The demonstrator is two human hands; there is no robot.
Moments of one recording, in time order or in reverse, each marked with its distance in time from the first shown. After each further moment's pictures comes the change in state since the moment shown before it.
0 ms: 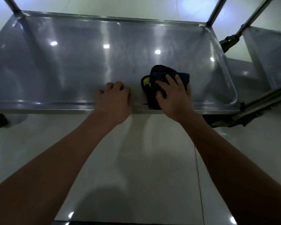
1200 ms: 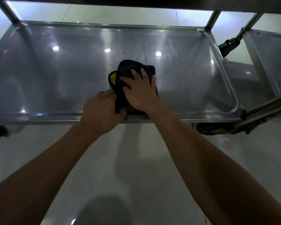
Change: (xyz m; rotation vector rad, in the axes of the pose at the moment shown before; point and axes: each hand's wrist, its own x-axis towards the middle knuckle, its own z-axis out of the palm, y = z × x) left_hand 0.005 -0.020 -0.004 -0.161 0.051 0.027; right_hand 0.072 -0.079 0.023 0.149 -0.104 -0.129
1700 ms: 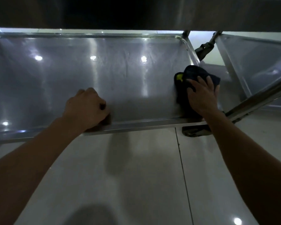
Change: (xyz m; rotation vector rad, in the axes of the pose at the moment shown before) left_hand 0.048 0.008 0.000 0.221 -0.058 0.005; right_hand -0.080 0.219 -0.096 -0.179 0.175 0.481
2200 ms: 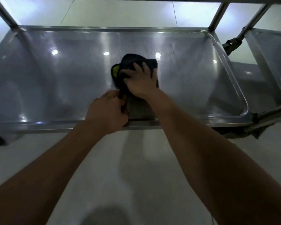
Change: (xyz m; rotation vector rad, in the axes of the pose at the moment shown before) left_hand -0.021 -0.004 0.010 -0.121 -0.014 0.077; right_hand 0.011 -0.253 0.067 0.150 -0.239 -0.411
